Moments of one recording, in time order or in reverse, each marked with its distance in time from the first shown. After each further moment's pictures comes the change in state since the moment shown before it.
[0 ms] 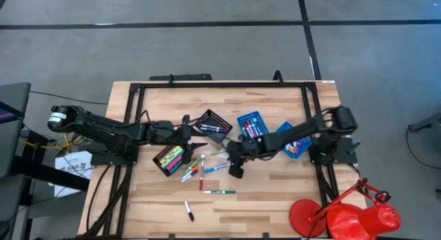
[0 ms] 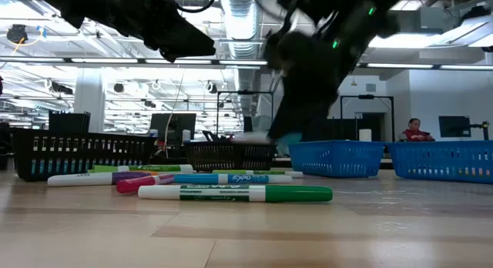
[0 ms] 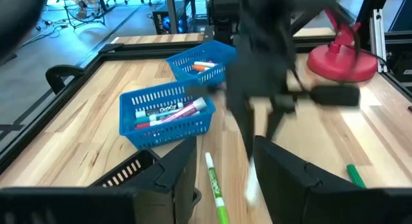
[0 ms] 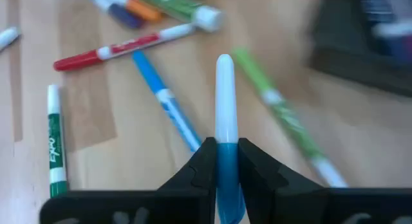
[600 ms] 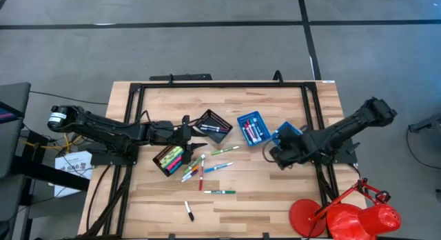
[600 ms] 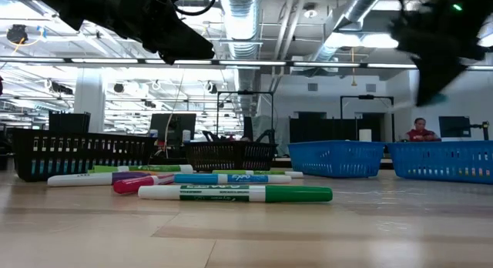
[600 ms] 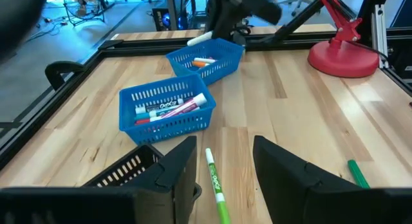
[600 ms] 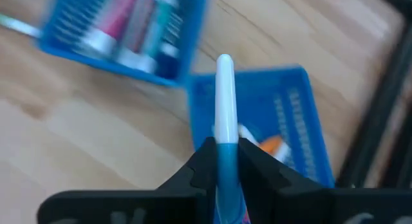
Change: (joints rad) left arm 0.001 0.000 -0.009 -0.001 0.000 0.000; right arm 0.236 -0.494 -0.141 -1.052 0.403 0.904
